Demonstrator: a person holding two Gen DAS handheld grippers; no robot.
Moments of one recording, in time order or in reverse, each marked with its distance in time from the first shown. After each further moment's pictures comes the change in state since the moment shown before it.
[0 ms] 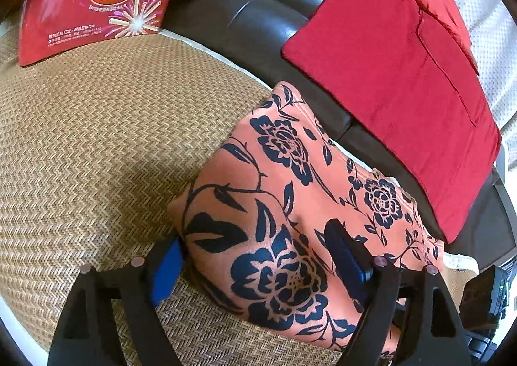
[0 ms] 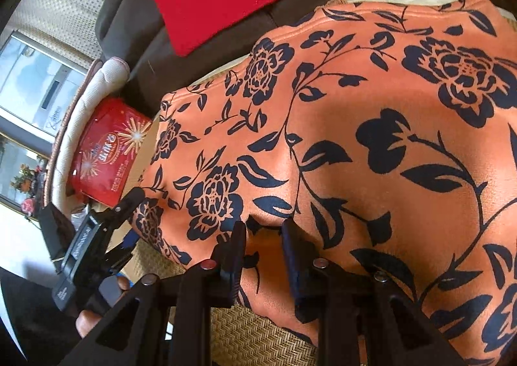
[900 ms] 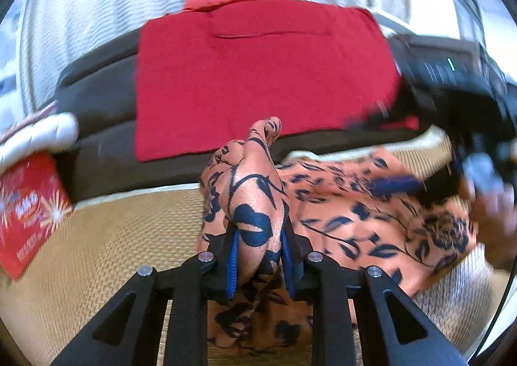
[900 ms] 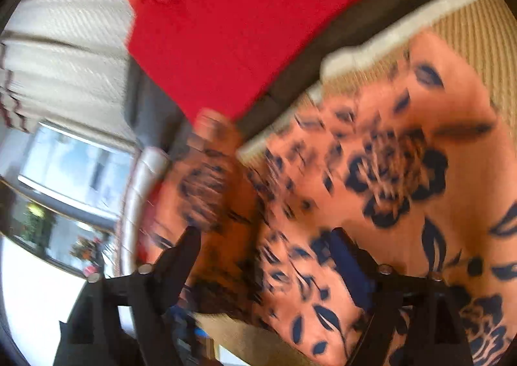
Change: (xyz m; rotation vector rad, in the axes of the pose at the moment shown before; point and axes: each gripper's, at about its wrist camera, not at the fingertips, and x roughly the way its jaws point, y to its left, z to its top) left arm -0.035 -0.156 -0.087 0.850 -0.264 -0.059; right arm -0.094 -0.062 0.034 0.218 -0.245 0.281
